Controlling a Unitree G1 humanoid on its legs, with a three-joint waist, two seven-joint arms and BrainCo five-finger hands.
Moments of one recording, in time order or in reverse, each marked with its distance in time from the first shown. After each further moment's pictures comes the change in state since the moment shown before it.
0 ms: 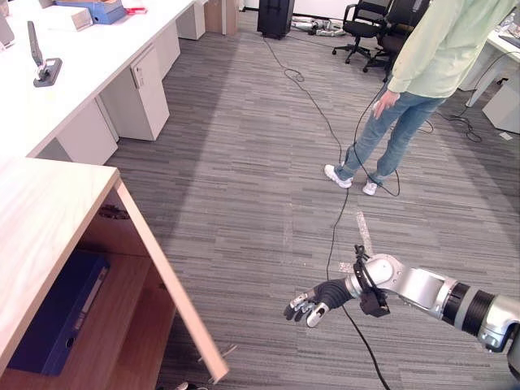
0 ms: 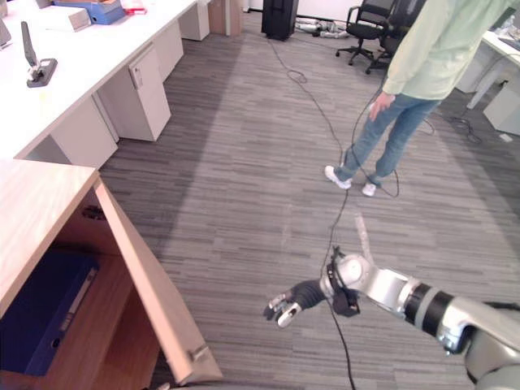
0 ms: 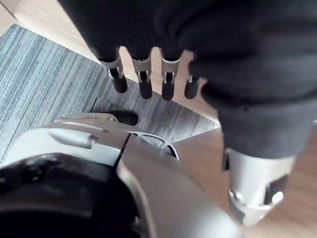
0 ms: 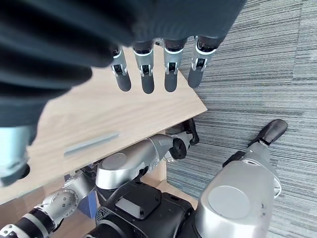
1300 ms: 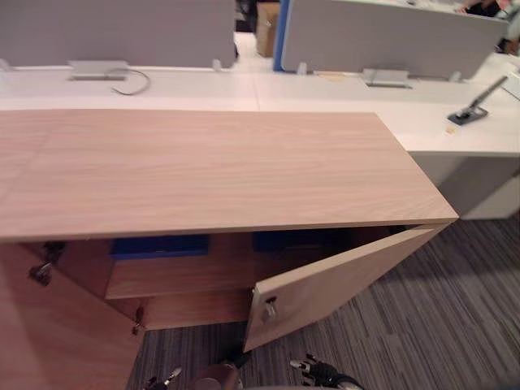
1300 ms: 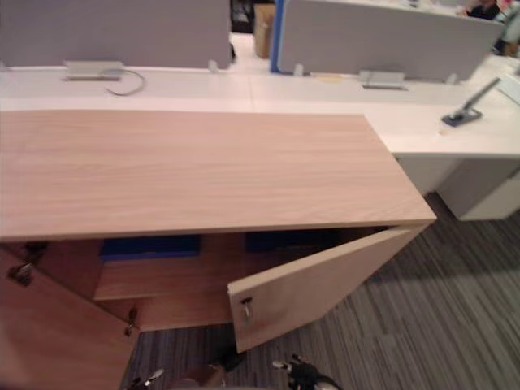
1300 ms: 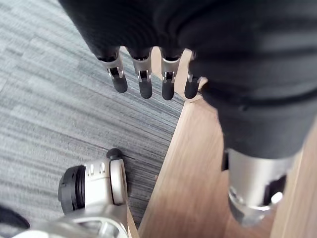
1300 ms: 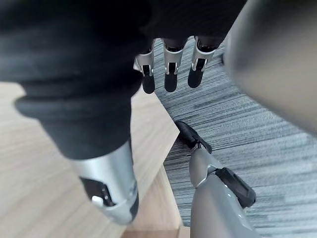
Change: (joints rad) left arm -0.041 -0.054 0.051 -0.033 -0.106 -0.013 0.089; right arm 0.572 0.970 -1.048 1.162 -0.161 -0.128 -0.695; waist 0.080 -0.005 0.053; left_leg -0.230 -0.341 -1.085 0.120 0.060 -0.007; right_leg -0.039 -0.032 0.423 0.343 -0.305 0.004
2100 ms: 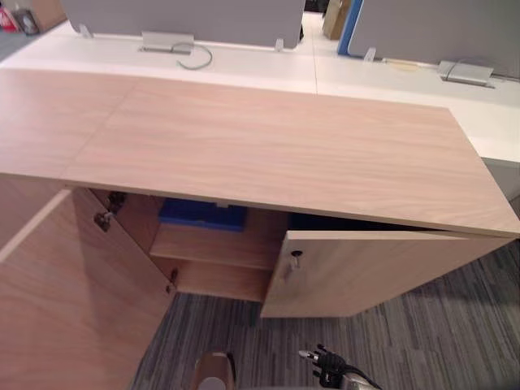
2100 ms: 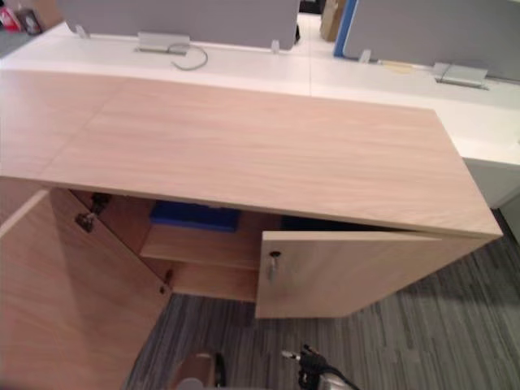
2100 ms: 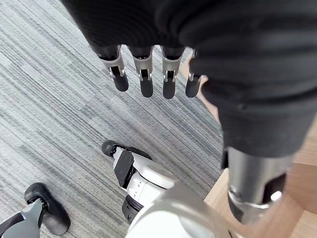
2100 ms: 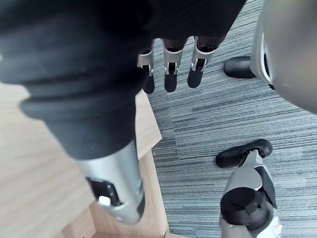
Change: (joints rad) left arm 0.035 -0.009 0.001 0.058 -0.025 0.006 -0.007; right arm -0.037 0.031 -0.379 0.005 -0.221 -0.009 -0.015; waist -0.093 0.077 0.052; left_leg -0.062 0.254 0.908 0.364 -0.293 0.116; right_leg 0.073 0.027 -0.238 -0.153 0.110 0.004
